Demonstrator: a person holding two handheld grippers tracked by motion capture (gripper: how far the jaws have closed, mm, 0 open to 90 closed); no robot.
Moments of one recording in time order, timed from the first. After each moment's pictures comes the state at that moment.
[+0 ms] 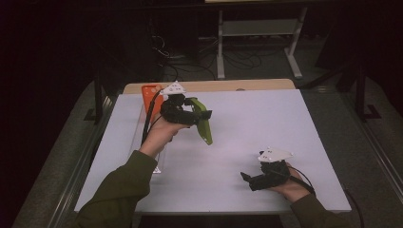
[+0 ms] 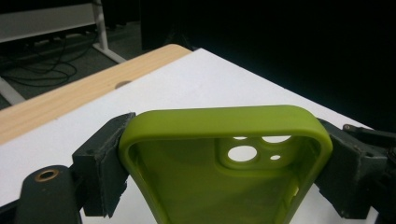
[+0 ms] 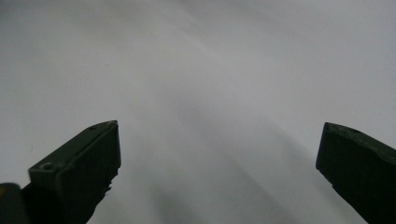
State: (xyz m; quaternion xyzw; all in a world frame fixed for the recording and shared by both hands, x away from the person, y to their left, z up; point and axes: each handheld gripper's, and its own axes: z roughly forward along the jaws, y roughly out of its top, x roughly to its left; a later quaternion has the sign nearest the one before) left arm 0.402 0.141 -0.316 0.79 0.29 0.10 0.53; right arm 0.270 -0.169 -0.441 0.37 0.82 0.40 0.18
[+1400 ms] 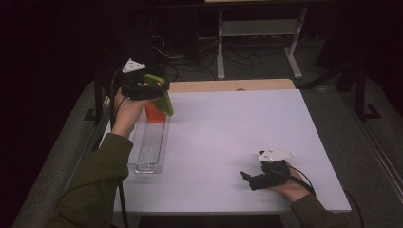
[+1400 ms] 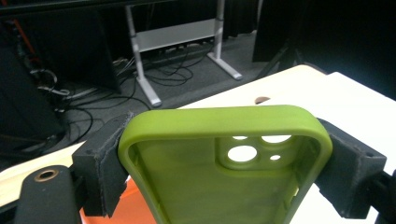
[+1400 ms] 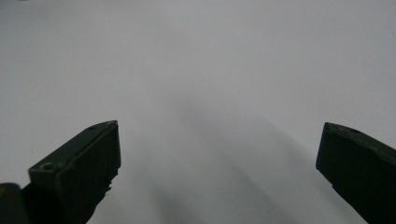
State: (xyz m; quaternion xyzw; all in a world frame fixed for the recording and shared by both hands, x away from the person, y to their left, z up) left arm 0.439 0.235 -0.278 0.73 0.43 0.27 0.46; right arm 0.270 -0.169 -0.440 0.37 0.82 0.40 0.18
